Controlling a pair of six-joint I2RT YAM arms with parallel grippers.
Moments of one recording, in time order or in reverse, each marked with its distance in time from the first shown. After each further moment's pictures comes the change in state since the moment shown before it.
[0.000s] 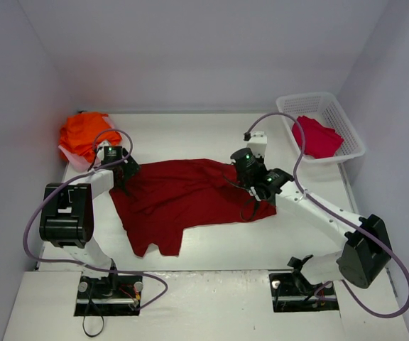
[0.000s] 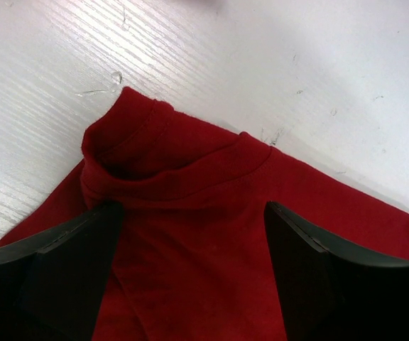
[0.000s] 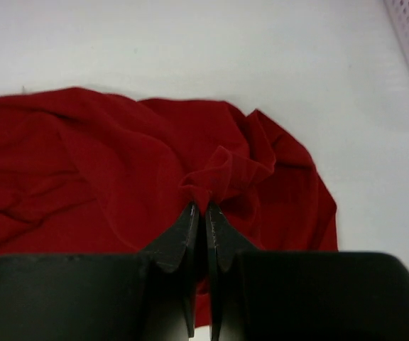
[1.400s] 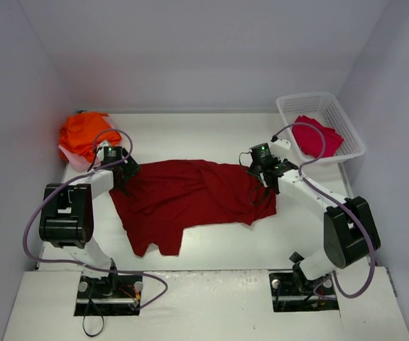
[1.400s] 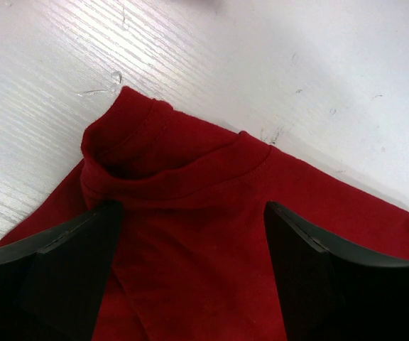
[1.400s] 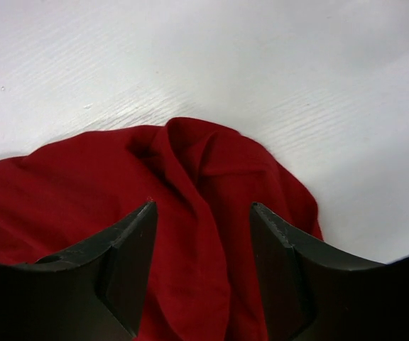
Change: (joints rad) left arm 0.000 -0.004 -0.009 0.010 0.004 0.003; right arm -0.260 0.138 -0.082 0.027 -0.104 0.249
